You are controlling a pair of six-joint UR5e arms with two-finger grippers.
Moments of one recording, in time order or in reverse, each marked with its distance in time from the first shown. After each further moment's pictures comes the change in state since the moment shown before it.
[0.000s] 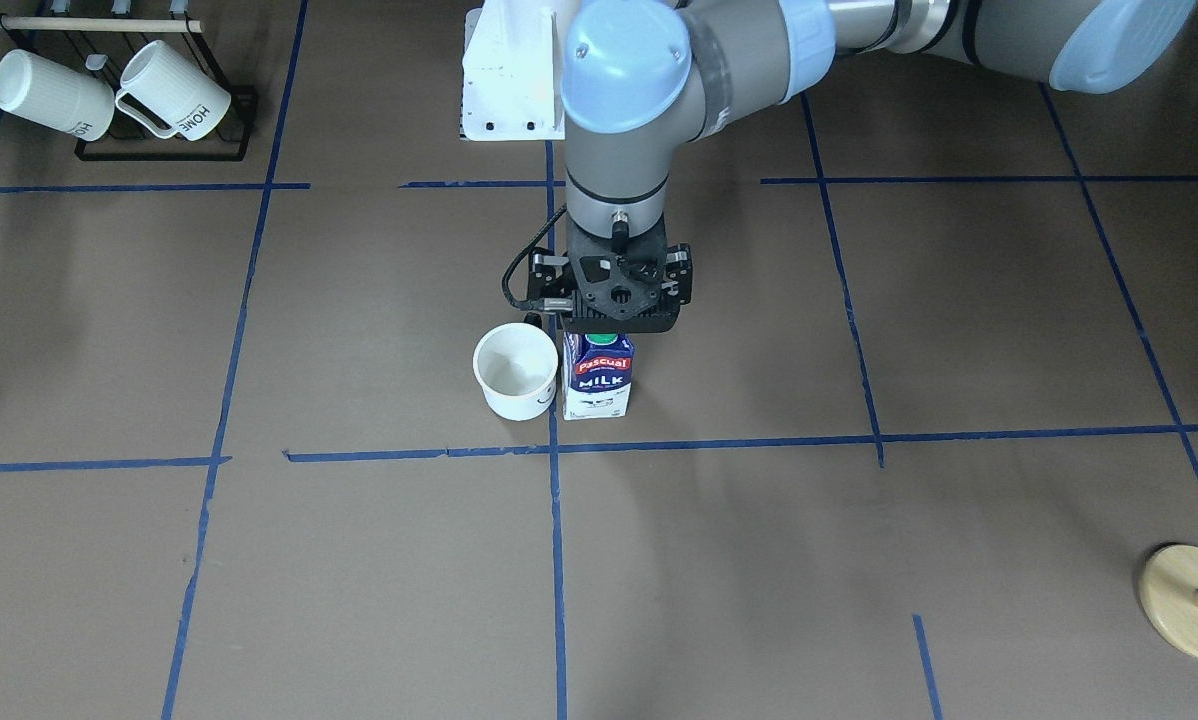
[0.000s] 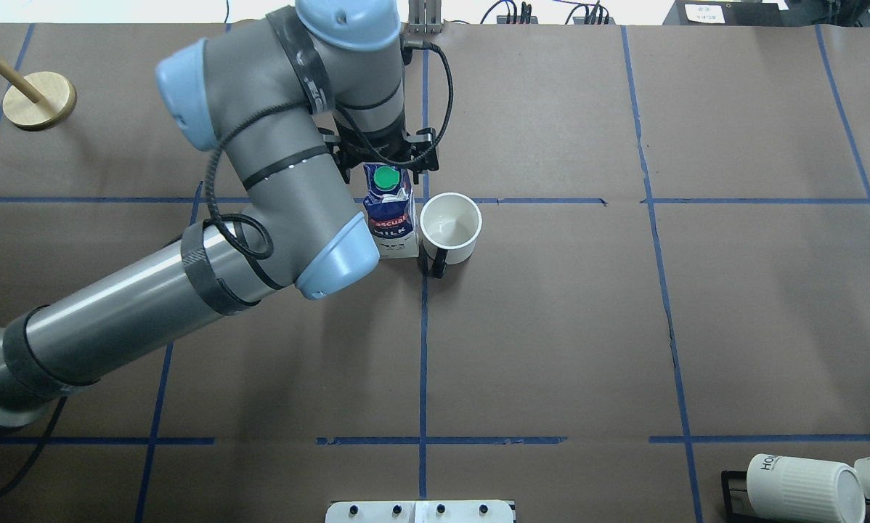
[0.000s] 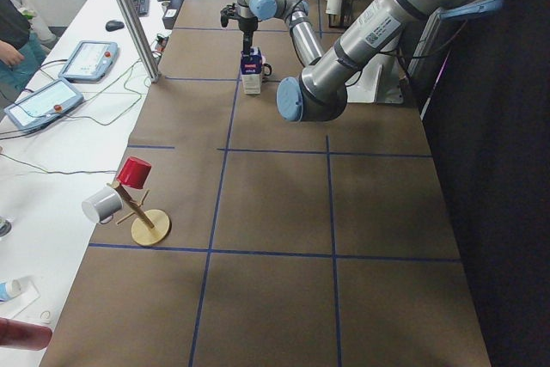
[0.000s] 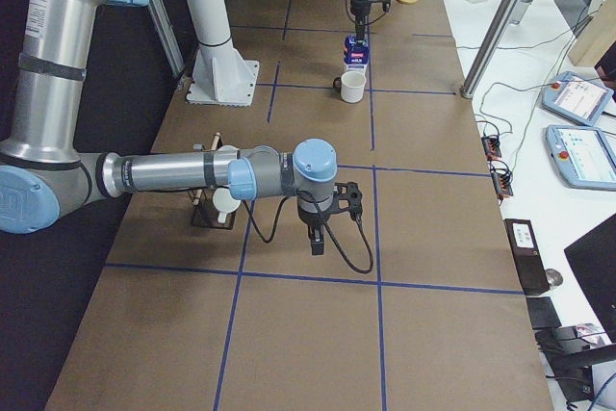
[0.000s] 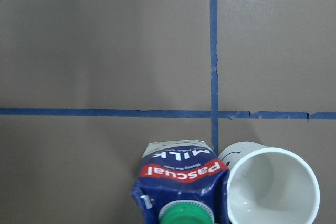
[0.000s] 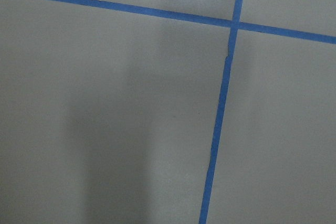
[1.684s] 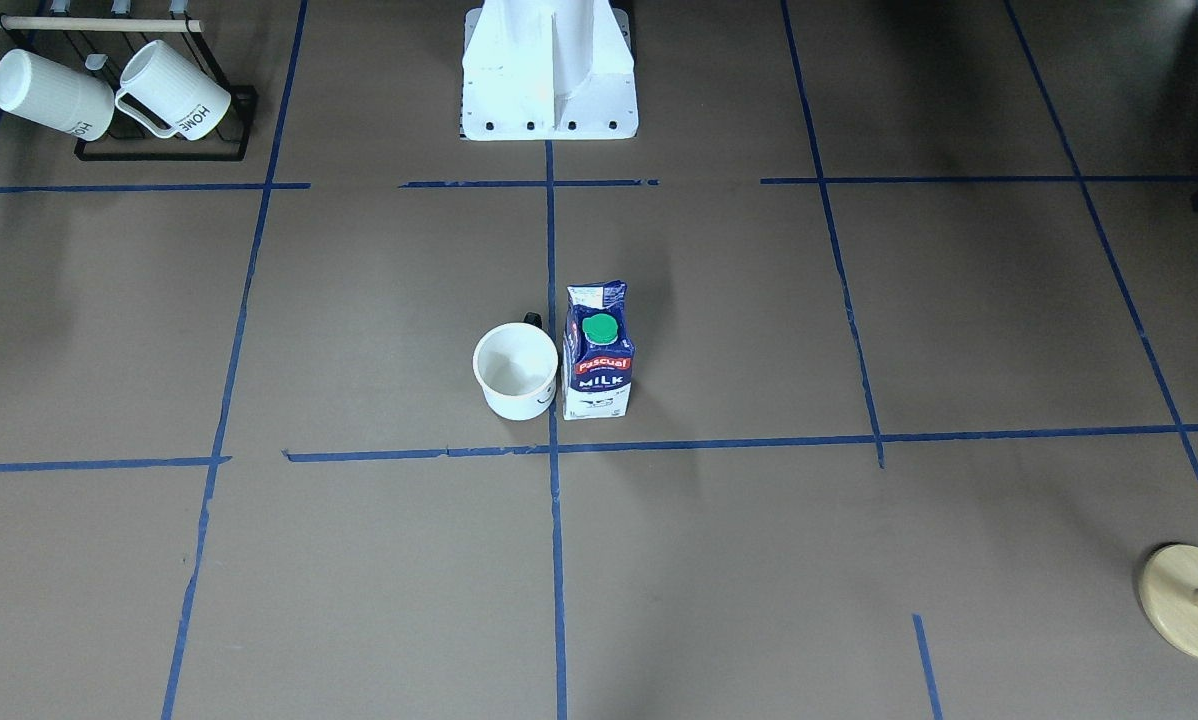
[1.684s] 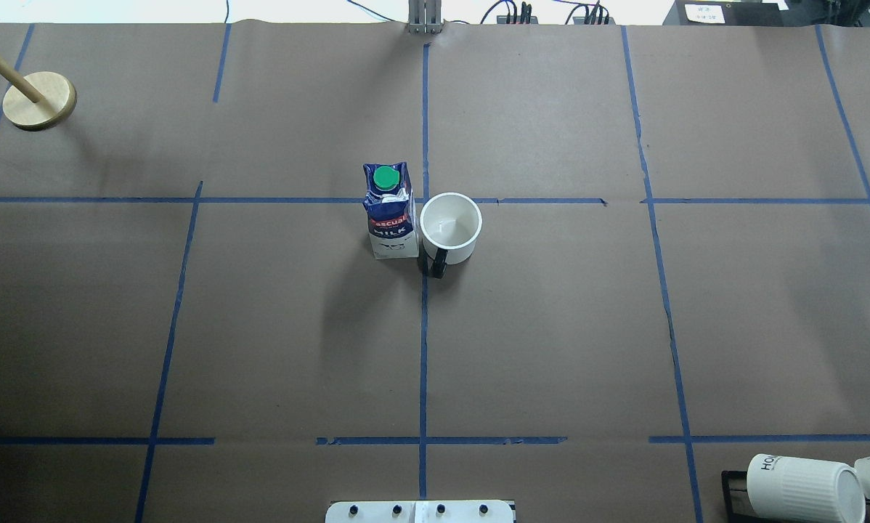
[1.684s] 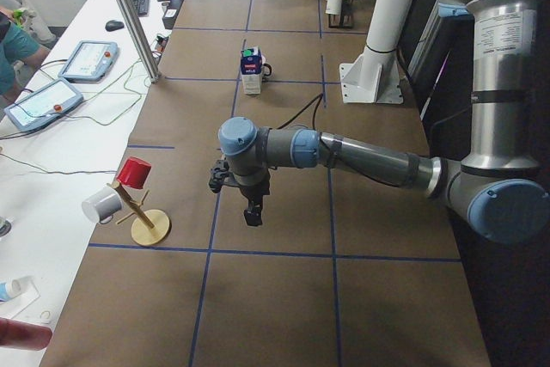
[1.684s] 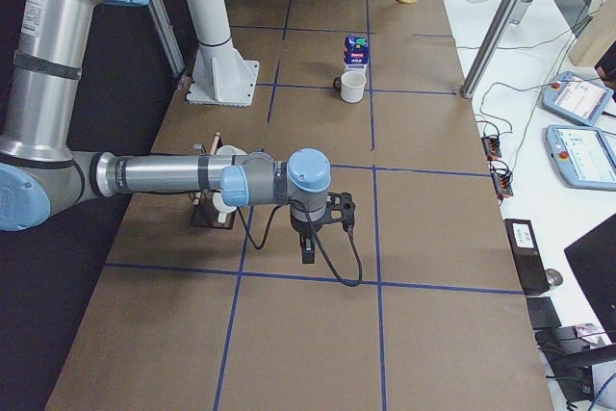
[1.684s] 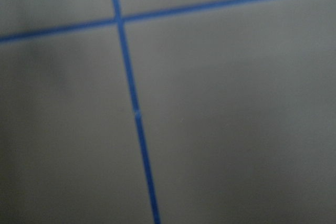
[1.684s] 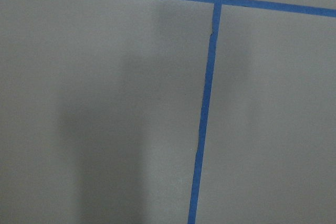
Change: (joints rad) left arm -0.732 1.093 -0.288 -0.061 -0.357 1.108; right arm 0.006 -0.031 -0.015 -0.002 -0.003 0.009
